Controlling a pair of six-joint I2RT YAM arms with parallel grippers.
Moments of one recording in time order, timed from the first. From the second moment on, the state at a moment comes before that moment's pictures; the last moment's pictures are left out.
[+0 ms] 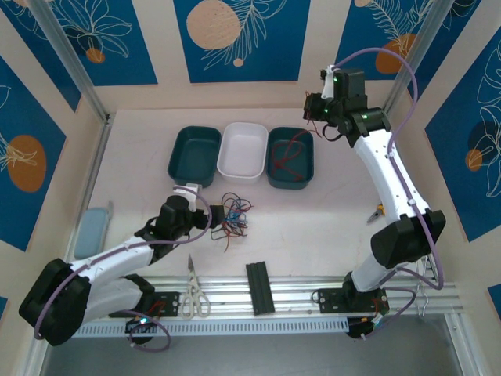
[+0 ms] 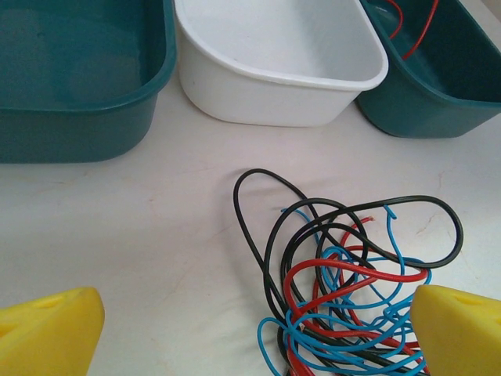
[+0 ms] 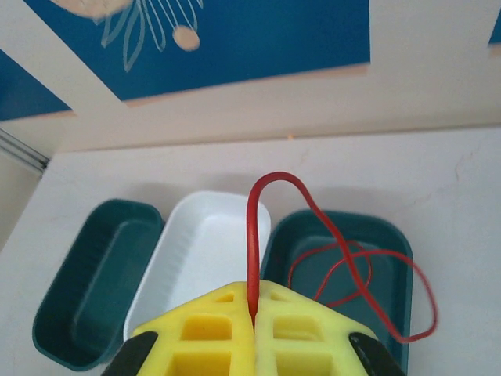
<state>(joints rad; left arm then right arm) -0.59 1.09 0.37 0.19 -0.03 -0.42 0.23 1.61 1.75 -0.70 -0.13 0.32</state>
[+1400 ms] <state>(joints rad) -0.59 1.08 0.37 0.18 -0.05 -0.42 0.26 1.91 1.63 -0.56 -0.42 0.49</state>
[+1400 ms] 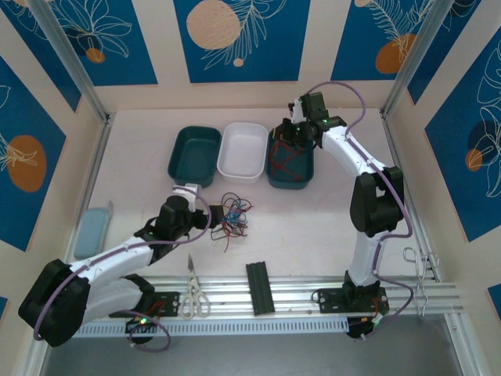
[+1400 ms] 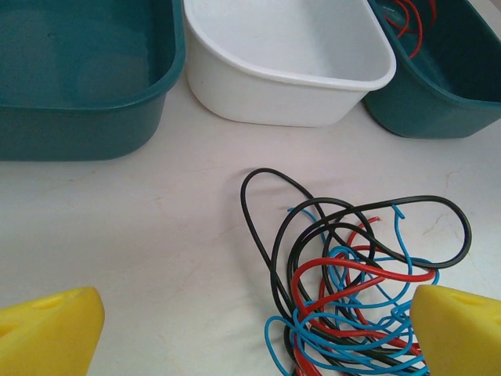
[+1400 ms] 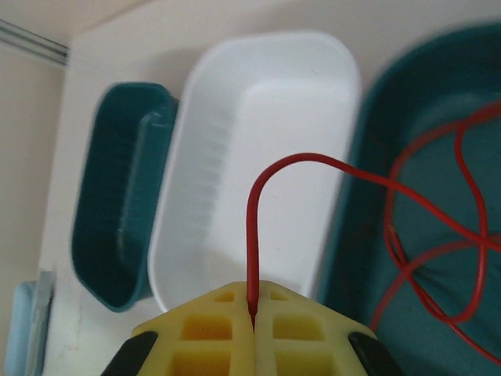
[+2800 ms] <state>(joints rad) -0.59 1.08 0.37 0.18 -0.05 -0.42 0.32 2.05 1.58 -0.73 -0.15 0.34</state>
